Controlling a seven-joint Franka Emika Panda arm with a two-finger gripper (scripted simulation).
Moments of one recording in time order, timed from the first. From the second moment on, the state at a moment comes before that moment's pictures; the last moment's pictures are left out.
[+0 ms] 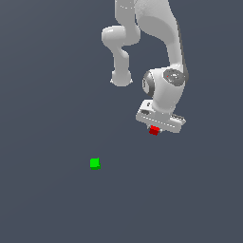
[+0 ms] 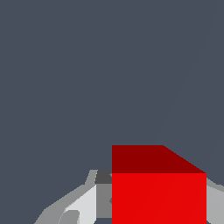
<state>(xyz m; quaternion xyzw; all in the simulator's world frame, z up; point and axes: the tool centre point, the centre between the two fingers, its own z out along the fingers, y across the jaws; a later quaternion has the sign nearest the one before) -0.047 0.164 0.108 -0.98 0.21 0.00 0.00</state>
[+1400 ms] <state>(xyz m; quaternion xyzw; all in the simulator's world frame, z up) 0.020 0.021 0.090 -0.98 0.21 0.00 0.00</state>
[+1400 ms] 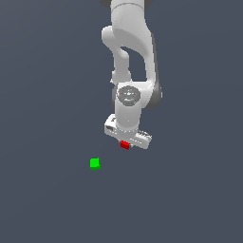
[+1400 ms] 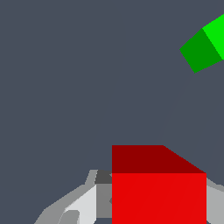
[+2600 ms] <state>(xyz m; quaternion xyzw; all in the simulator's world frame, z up) 0.095 -0.122 0.062 -0.98 0.21 0.00 0.00</state>
